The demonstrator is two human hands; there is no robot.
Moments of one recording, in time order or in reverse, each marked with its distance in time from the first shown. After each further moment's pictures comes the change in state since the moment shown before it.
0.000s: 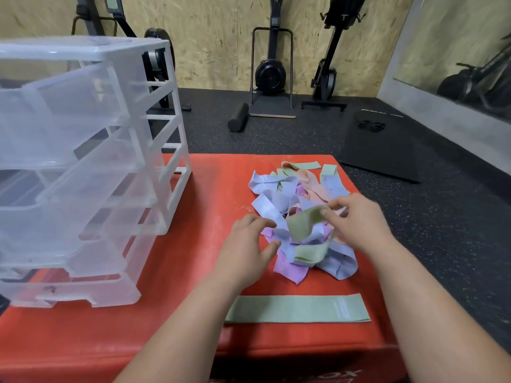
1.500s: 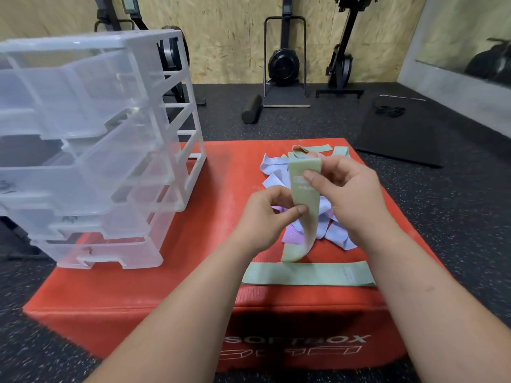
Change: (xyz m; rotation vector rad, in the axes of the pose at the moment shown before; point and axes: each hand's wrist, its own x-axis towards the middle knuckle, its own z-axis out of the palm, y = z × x) left_hand -0.014 0.049 -0.014 -0.531 -0.001 -0.038; right_hand -0.067 -0.068 -0.010 0.910 0.031 -0.135
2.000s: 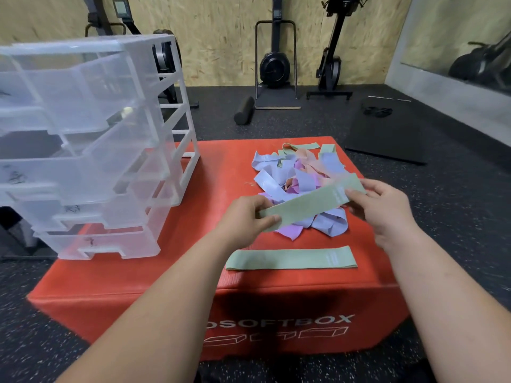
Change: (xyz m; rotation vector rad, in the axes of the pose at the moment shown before) left_hand -0.020 -0.020 -0.017 0.374 -0.145 -0.112; right_hand -0.028 0.040 -0.079 0.106 0.335 0.391
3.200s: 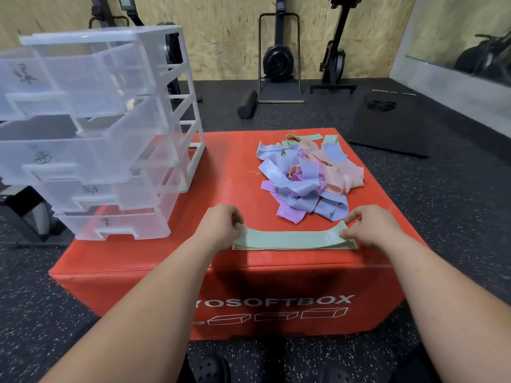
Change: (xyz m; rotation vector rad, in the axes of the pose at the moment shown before) left_hand -0.055 -0.043 -0.017 0.328 0.049 -0.266; right_hand -0.006 0.058 -0.029 -1.181 -0.200 0.047
